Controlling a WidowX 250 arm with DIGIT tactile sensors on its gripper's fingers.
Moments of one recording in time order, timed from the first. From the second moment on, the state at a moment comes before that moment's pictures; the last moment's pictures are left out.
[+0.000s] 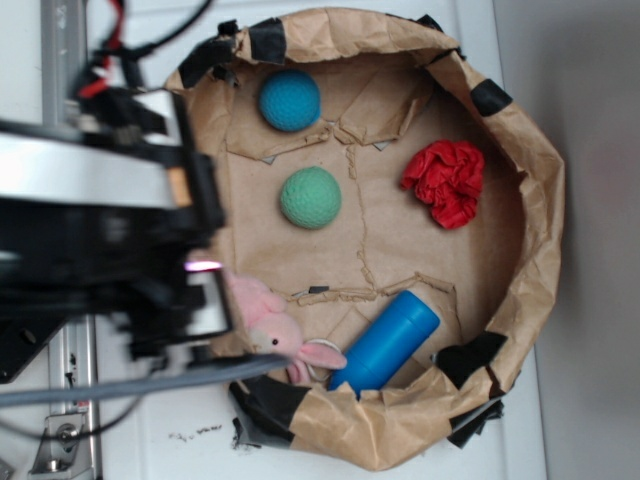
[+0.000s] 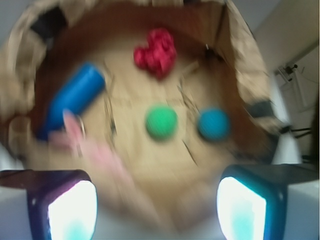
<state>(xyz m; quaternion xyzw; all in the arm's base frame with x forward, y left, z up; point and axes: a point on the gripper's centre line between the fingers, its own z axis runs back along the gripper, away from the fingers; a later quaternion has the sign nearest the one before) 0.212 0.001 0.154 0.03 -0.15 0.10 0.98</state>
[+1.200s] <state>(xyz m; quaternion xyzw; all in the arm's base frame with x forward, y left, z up) 0.279 -0.102 0.026 -0.07 -0.02 0.20 0.98</state>
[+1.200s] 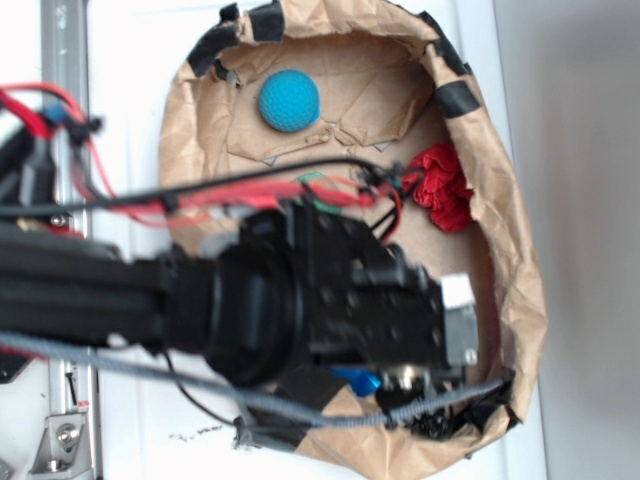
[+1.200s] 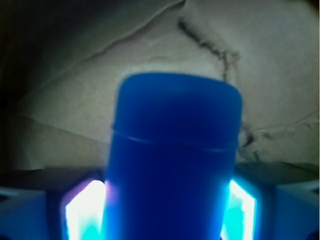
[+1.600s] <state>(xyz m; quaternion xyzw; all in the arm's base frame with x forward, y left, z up) 0.283 -0.050 0.088 -0.01 -0.12 0.10 0.99</state>
